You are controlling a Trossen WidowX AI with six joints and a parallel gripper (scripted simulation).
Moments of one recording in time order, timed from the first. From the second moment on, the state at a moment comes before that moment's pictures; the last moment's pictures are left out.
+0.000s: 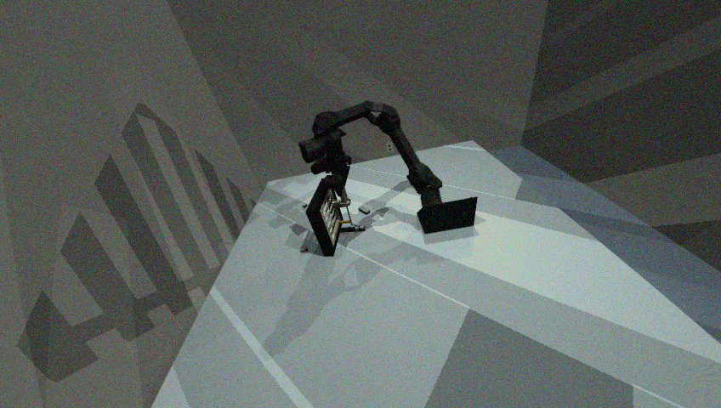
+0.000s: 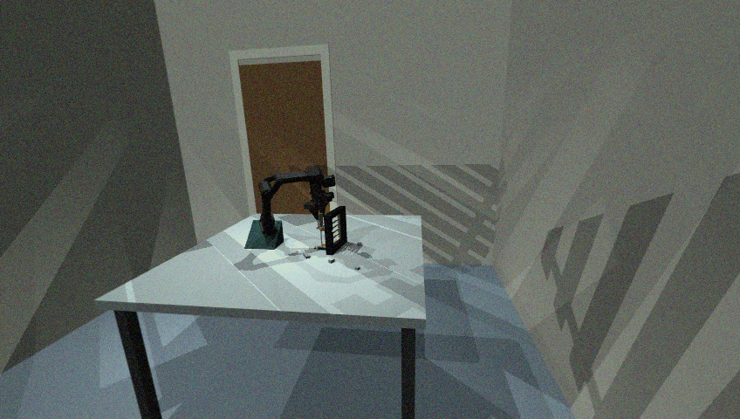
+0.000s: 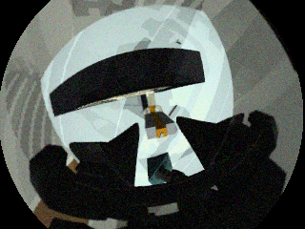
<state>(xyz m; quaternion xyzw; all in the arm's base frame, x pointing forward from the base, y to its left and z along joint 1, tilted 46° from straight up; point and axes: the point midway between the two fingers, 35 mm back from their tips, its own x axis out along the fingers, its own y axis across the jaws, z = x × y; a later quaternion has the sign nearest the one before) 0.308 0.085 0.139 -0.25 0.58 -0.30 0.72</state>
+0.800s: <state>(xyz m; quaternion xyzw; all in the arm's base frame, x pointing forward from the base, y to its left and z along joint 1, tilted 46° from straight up) 0.311 0.070 0.124 -0.24 0.61 -0.29 0.69</state>
